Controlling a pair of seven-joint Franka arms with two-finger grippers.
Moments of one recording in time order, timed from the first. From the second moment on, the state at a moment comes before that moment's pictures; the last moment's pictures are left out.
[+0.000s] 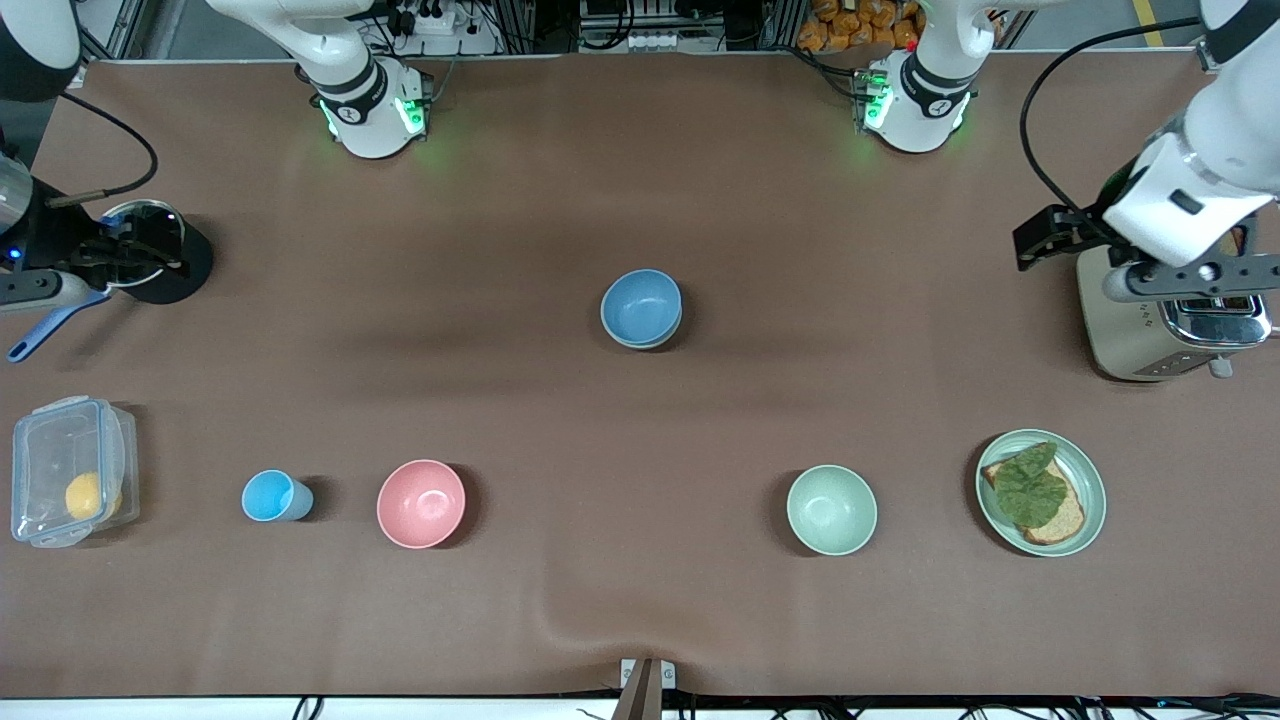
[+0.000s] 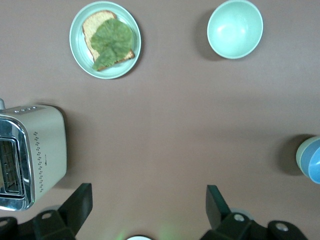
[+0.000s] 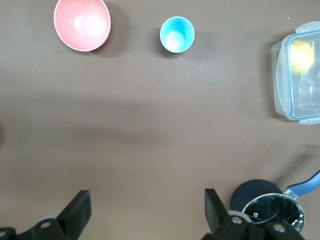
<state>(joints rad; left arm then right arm) -0.04 0.06 -0.14 -1.49 0.04 1.49 -0.21 0.02 -0.02 -0.07 -1.70 0.00 1.60 -0.19</state>
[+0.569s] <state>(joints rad) -0.02 0.03 -0.13 -1.49 0.02 1.49 -0.06 0.02 -0.02 -0.03 -1.67 0.00 1.57 -0.19</state>
